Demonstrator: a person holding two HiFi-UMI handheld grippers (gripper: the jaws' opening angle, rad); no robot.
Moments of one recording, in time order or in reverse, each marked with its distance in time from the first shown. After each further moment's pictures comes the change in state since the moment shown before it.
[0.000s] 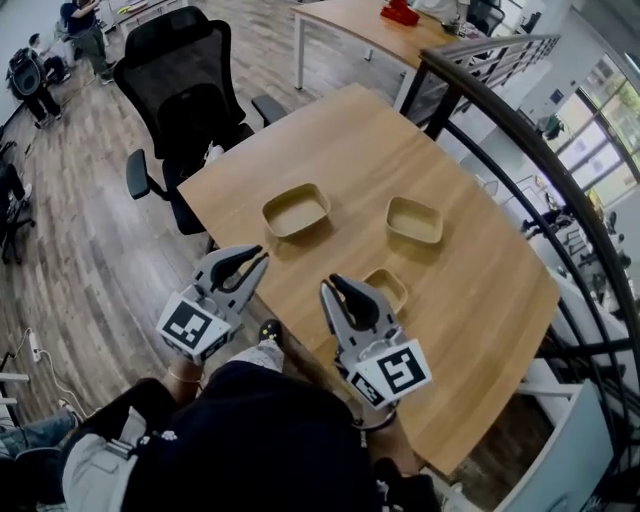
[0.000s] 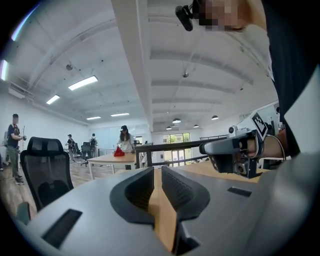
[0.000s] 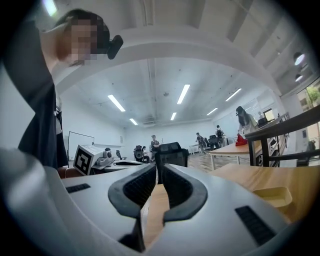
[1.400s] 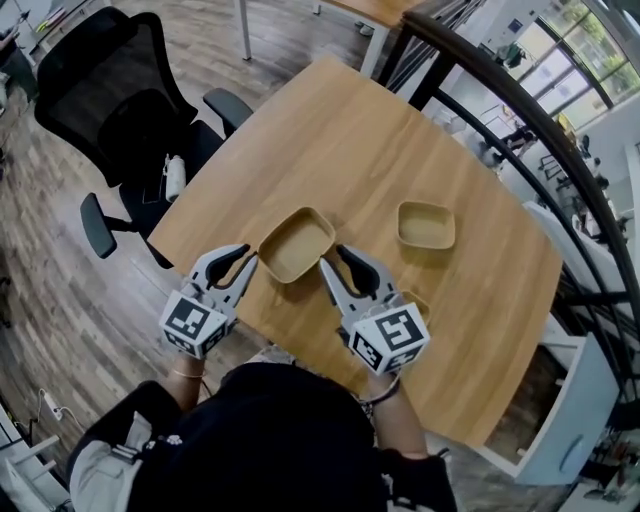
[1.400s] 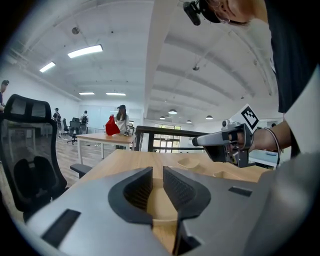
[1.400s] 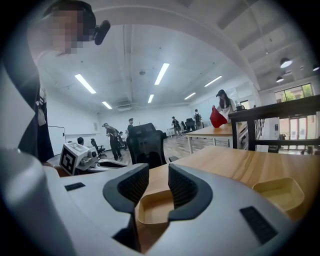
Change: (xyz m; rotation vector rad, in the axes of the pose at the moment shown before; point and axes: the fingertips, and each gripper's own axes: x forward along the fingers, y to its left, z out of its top) left arm 0.094 0.157 -0.104 -0.145 0.145 -0.172; right arm 0.155 -0.128 -0.063 0.086 0.207 -0.275
